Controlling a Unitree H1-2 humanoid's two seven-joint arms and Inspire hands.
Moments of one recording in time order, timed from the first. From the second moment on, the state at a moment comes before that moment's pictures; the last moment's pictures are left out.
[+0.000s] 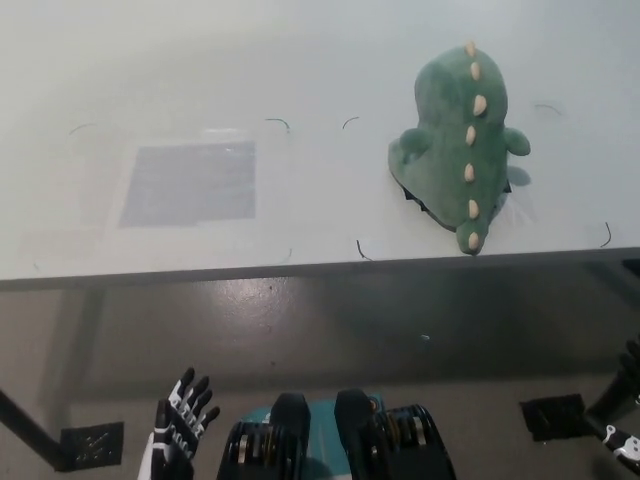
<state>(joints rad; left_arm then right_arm) 0.20 -0.04 0.00 -0.01 -0.07 -0.18 -0.03 0.21 -0.24 -0.15 -0.17 0.33 -0.03 0.21</state>
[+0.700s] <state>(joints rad) 0.03 -0.04 -0.01 -0.29 -0.08 -0.07 -0.03 0.11 -0.24 -0.15 -0.37 0.36 -0.02 0.21</state>
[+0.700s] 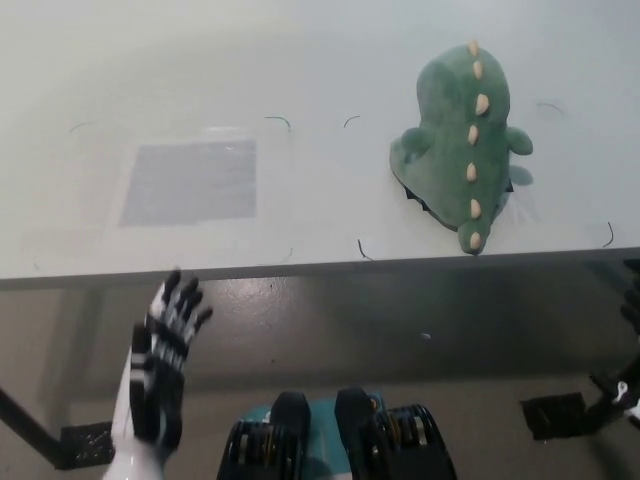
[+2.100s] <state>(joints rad) -0.79 -0.08 -0.03 0.59 -0.08 0.01 -0.03 -0.52 -0.28 -0.11 0.18 0.25 0.13 0.18</state>
